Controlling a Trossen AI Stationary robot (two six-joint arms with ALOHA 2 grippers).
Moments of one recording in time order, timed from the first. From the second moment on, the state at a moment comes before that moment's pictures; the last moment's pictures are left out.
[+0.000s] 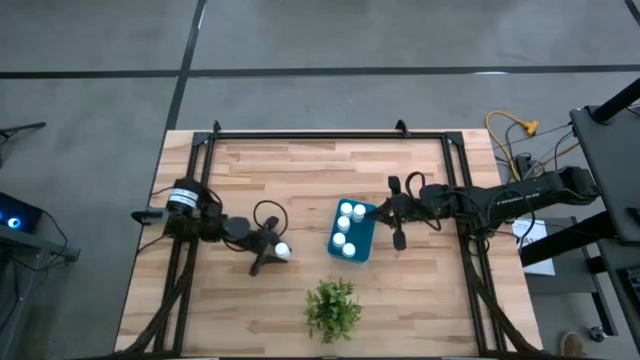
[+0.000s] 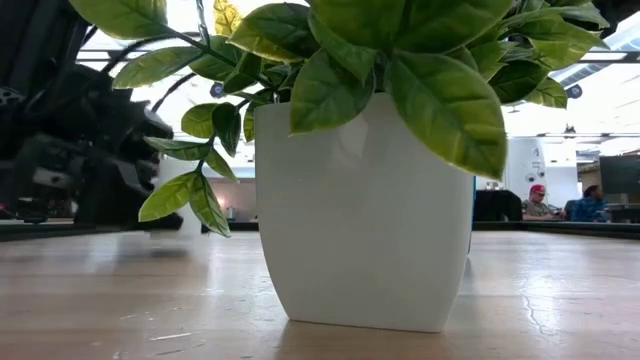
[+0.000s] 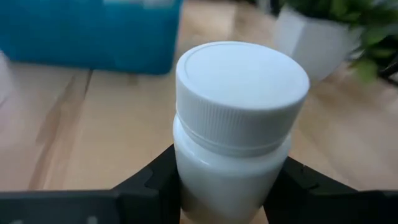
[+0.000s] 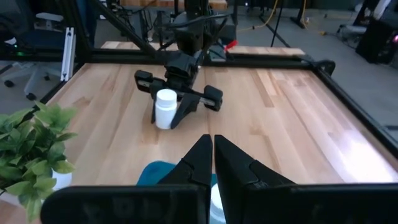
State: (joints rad) left arm -0.16 1.97 0.13 1.57 0.14 -0.10; right arm 0.09 1.02 0.54 0.19 0.08 0.03
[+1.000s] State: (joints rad) left arm -0.12 1.18 0.61 0.06 0.23 0.29; right arm 0.09 1.12 0.90 -0.02 0.01 -0.12
